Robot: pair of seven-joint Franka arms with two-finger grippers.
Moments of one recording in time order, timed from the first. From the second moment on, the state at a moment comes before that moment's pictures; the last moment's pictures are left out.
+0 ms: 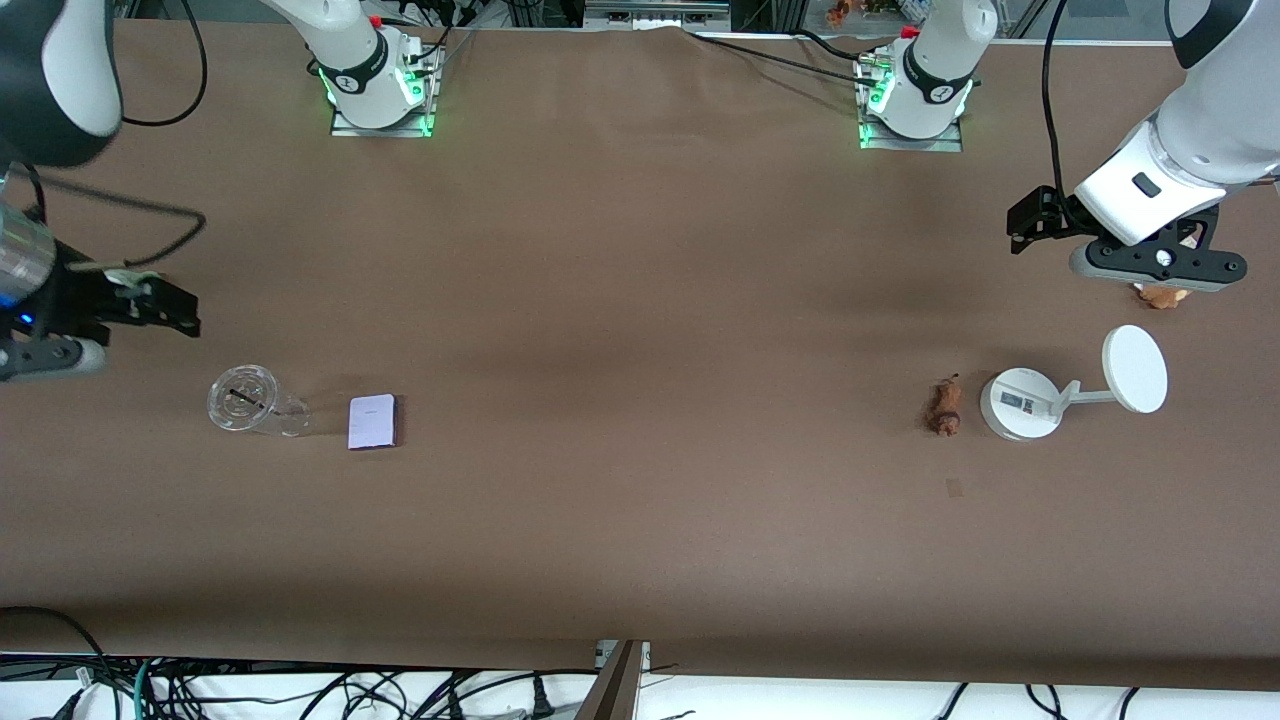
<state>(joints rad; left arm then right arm) 0.04 0.00 -0.17 -1.67 0.06 1.58 0.01 0.20 0.23 -0.20 -1.40 -0.01 1.63 -0.14</state>
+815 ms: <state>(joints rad) 0.05 -0.01 -0.17 -1.66 0.06 1.56 0.00 0.14 0.08 -0.14 -1.52 -0.01 1.55 -0.05</state>
